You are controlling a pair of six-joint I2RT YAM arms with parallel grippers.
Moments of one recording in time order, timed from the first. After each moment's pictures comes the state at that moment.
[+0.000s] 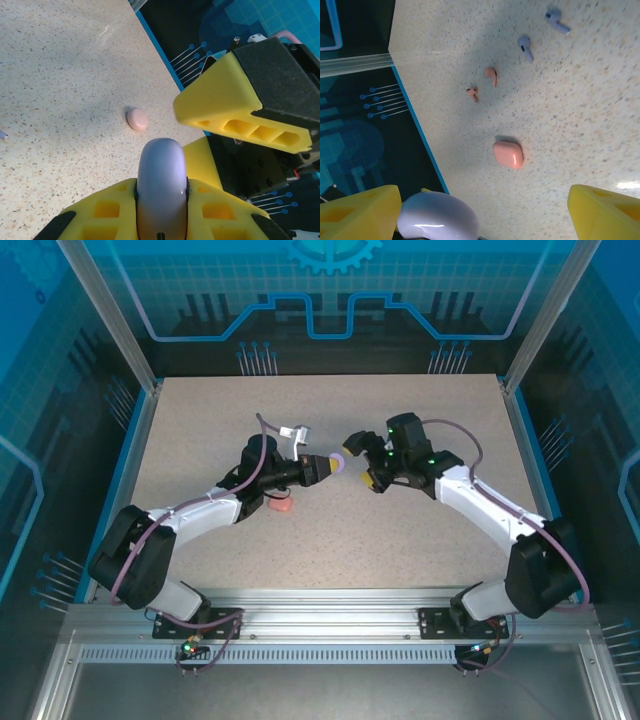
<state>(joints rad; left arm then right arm) -0.49 1.49 0.78 0.42 0.56 -0.71 0.49 1.44 1.08 -0.36 -0.31 1.35</state>
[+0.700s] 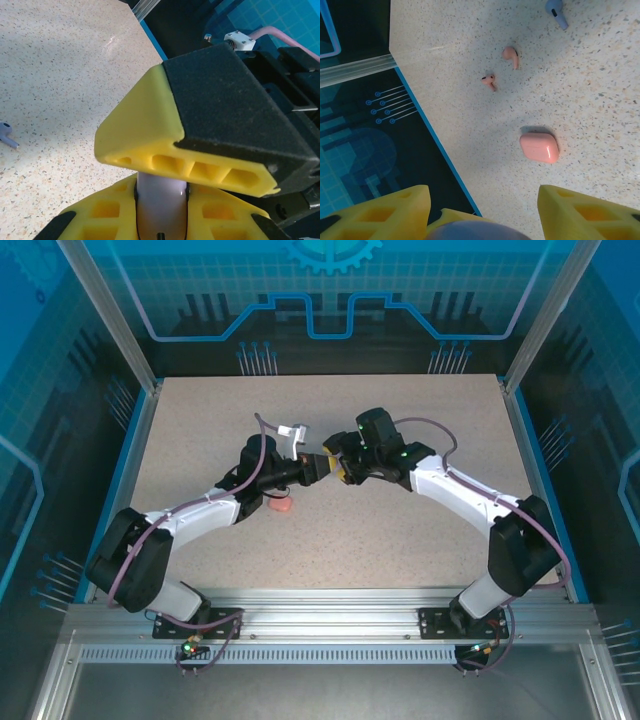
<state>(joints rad) -0.50 1.47 0.78 0.41 0.52 -0.68 0.60 1.58 1.20 -0.33 -0.25 1.51</state>
